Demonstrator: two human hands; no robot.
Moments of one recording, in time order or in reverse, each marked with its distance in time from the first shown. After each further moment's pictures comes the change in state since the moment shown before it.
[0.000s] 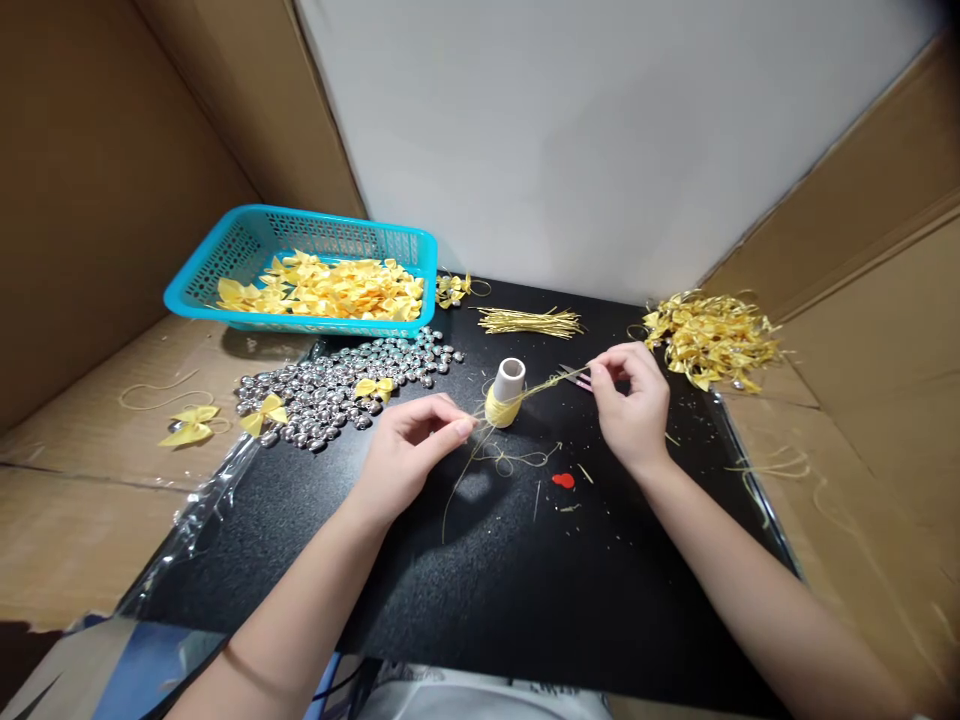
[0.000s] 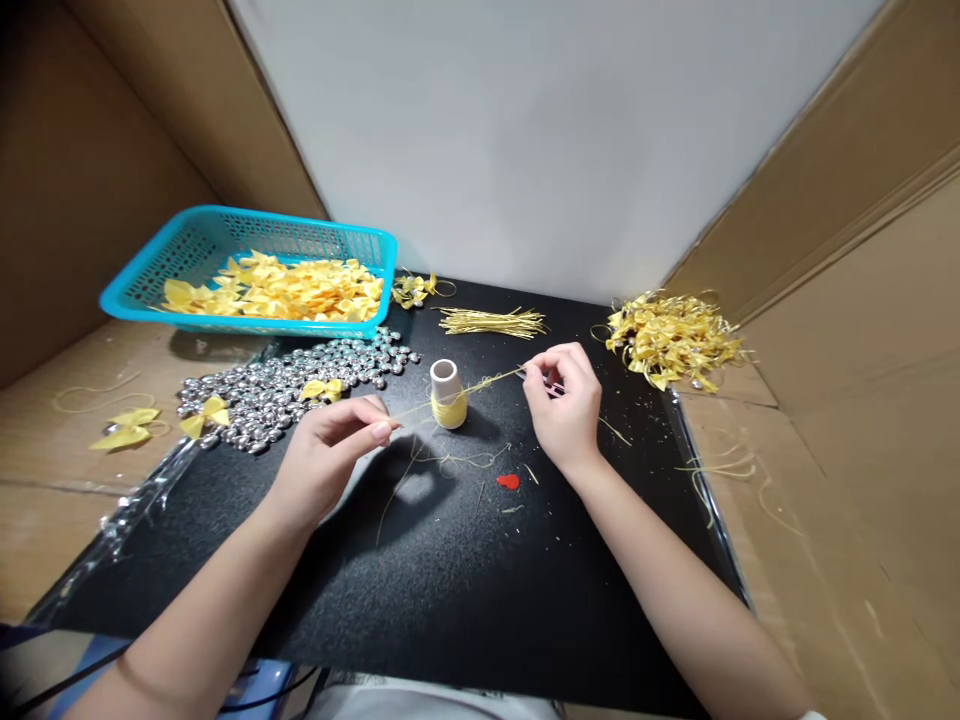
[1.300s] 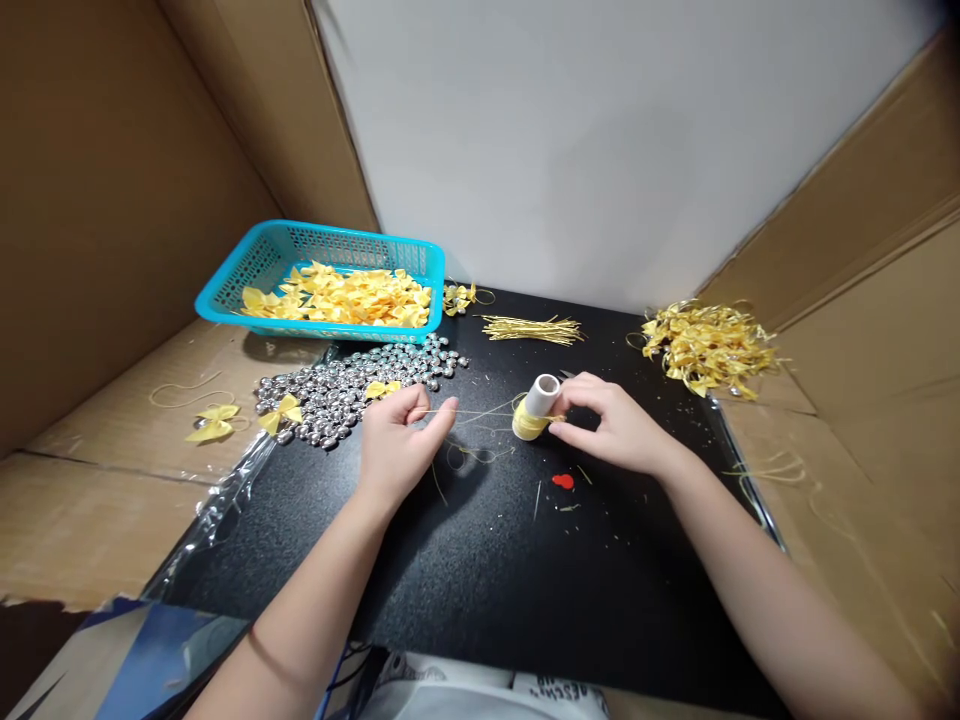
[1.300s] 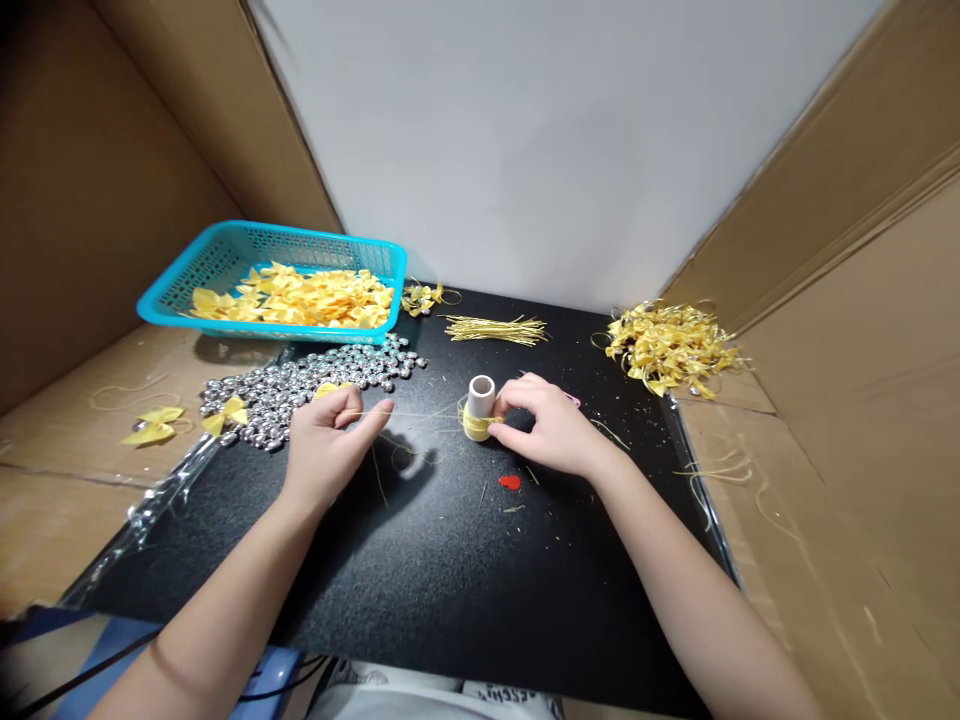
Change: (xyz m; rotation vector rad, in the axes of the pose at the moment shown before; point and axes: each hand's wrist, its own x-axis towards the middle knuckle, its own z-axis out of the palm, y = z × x) left_hand 0.004 -0.006 -0.007 0.549 0.339 0.181; right_hand 0.013 -0.012 -0.022 0.009 -0.899 -0.088
